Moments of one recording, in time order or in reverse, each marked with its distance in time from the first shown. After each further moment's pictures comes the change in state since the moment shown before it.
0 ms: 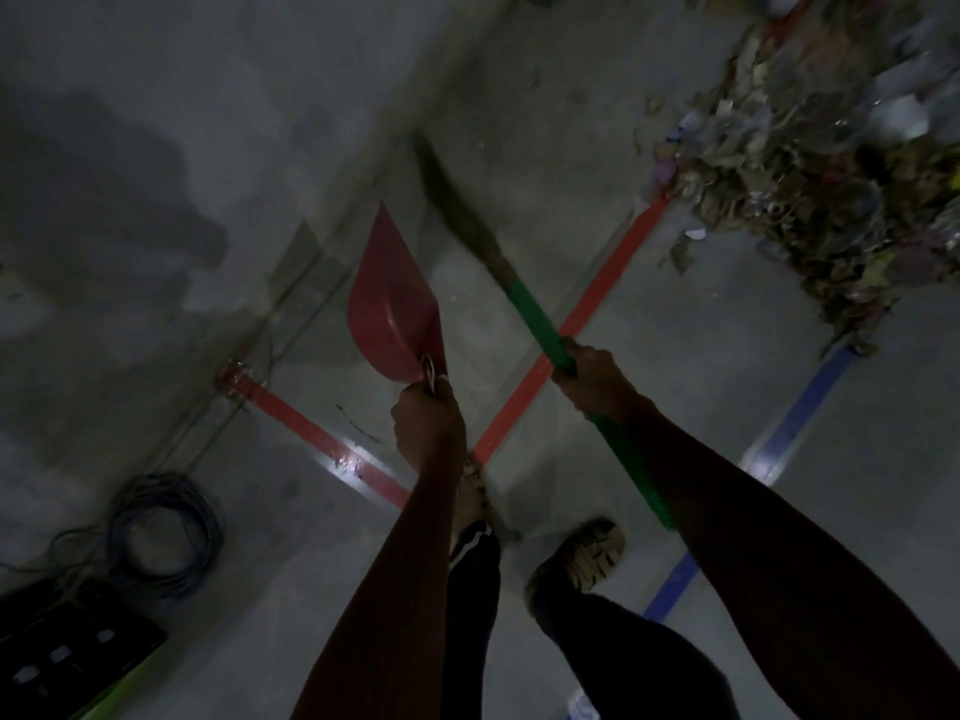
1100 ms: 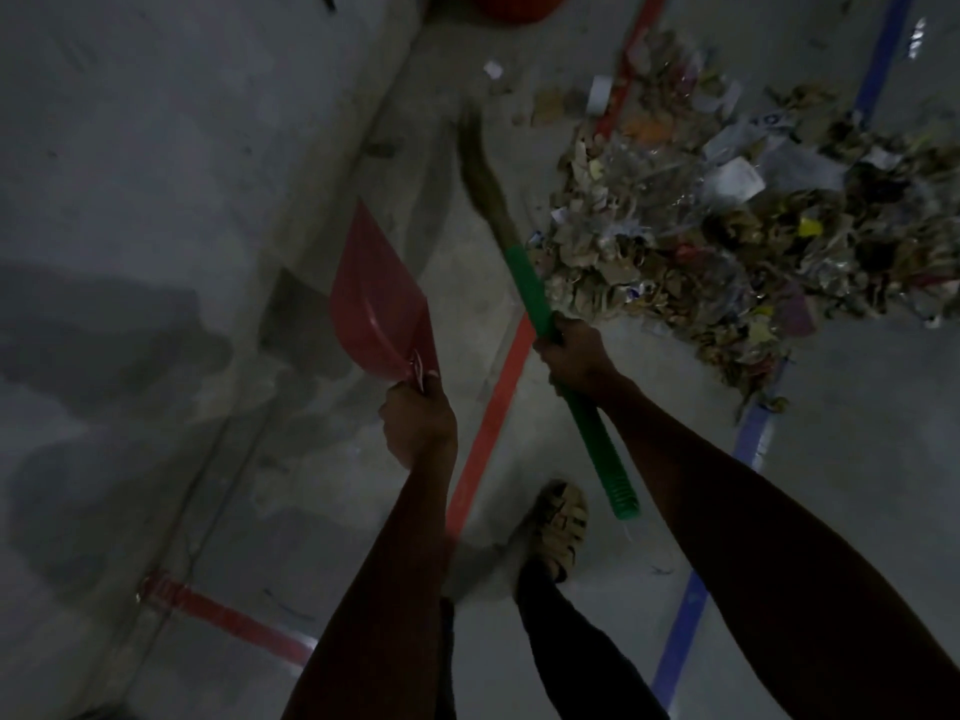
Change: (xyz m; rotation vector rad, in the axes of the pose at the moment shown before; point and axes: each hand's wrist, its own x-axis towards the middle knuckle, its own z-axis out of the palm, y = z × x) left_hand -0.025 0.317 0.171 0.082 0.006 0.238; right_hand 0.140 0.064 -0.300 0.340 0.297 0.021
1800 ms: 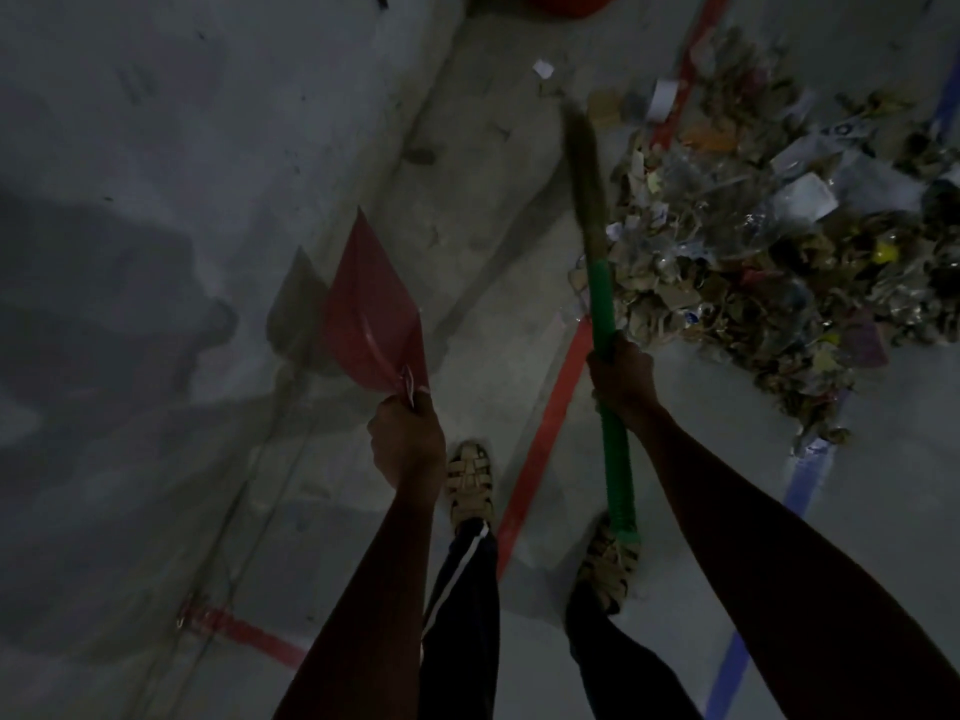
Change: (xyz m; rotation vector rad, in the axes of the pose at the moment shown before) left_hand 0.130 0.004 -0.061 0.022 -0.017 -0.033; right_hand 0.081 -0.033 0.058 -0.075 0.205 0.282
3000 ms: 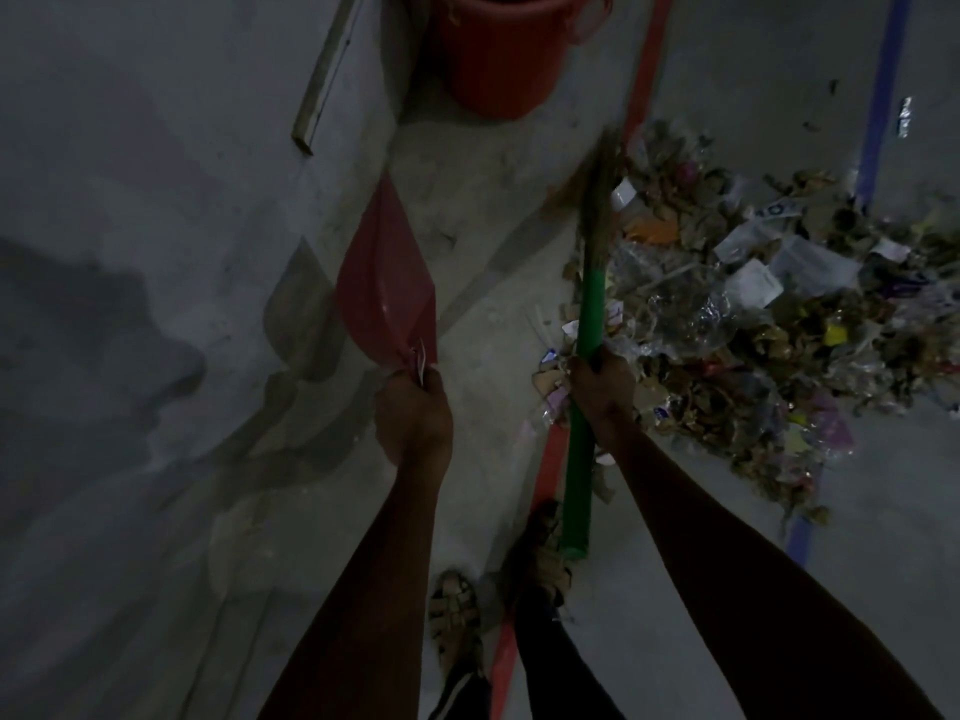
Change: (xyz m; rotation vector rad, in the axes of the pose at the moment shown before) left_hand 0.111 0.245 0.062 0.096 -0.063 0.245; right_hand 0.145 -0.133 -0.072 0.320 0.204 0.082
